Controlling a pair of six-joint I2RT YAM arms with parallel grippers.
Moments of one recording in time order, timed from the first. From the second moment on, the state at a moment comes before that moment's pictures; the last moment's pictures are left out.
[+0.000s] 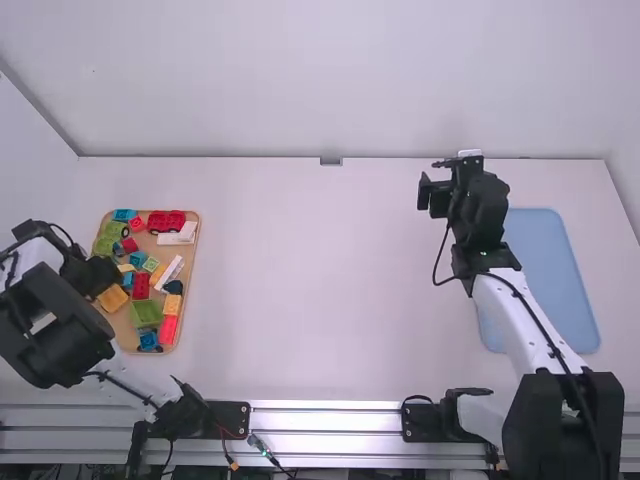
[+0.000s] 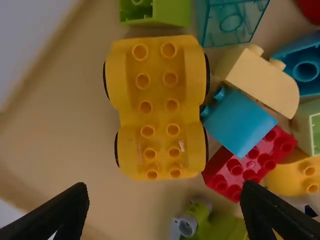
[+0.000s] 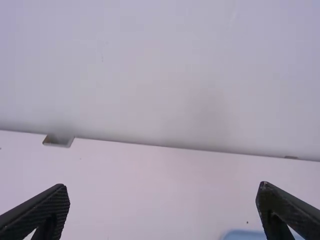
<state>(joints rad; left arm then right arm) 0.83 1.81 1.24 -0.84 0.03 0.02 0.07 1.33 0.84 0.20 0.01 -0.10</state>
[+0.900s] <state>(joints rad) 0.88 1.86 1.19 -0.72 0.05 0.08 0.07 1.33 0.84 0.21 -0.02 -0.10</state>
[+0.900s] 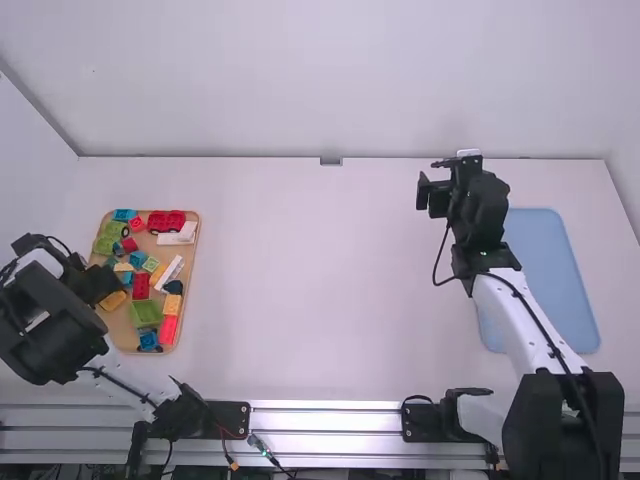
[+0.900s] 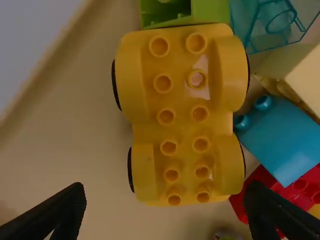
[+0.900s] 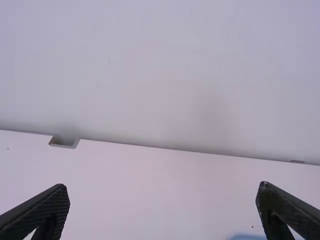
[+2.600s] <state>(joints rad) 0.88 1.86 1.03 -0.44 0.08 0.12 0.07 1.33 0.84 0.20 -0.05 -0.11</state>
